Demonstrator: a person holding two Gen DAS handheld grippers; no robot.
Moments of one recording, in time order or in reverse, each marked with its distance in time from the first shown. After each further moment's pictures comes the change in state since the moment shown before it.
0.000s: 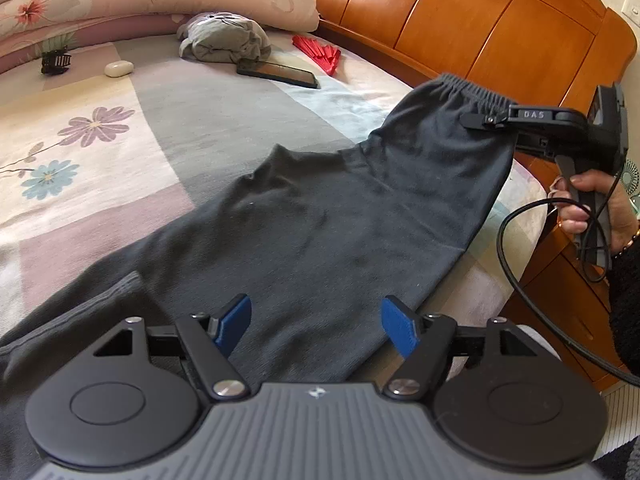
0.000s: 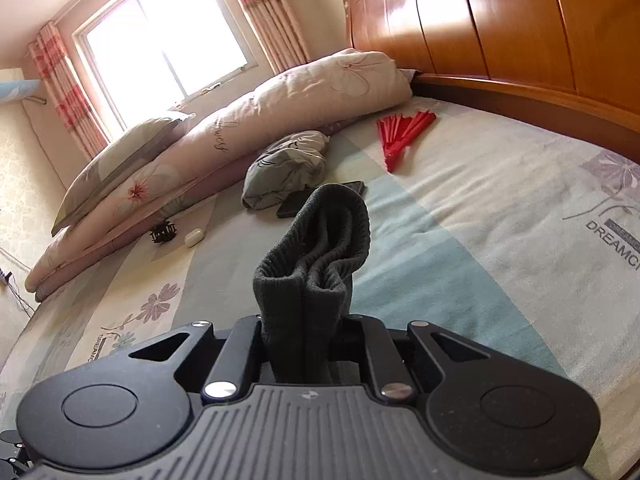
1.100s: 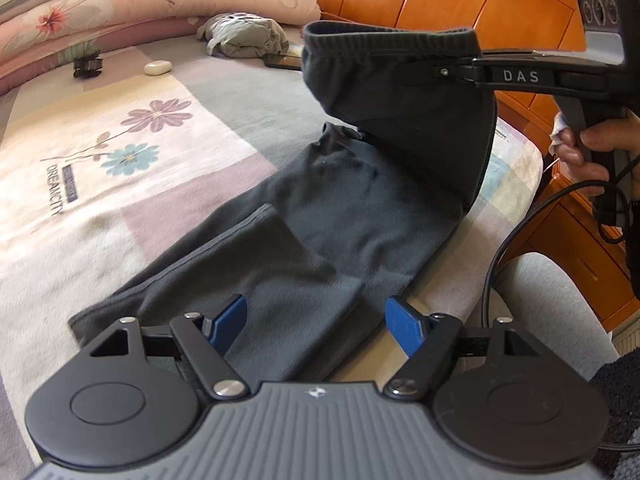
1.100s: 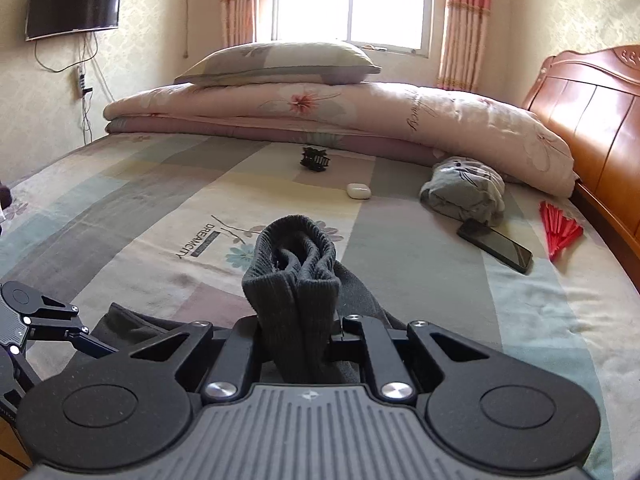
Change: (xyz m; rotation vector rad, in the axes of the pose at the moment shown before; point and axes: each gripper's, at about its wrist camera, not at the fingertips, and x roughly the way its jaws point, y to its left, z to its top) left arm -0.078 0.065 -0.041 0.087 0.040 0.018; right arm 0.010 0.251 -0.066 -0.609 0.110 0.106
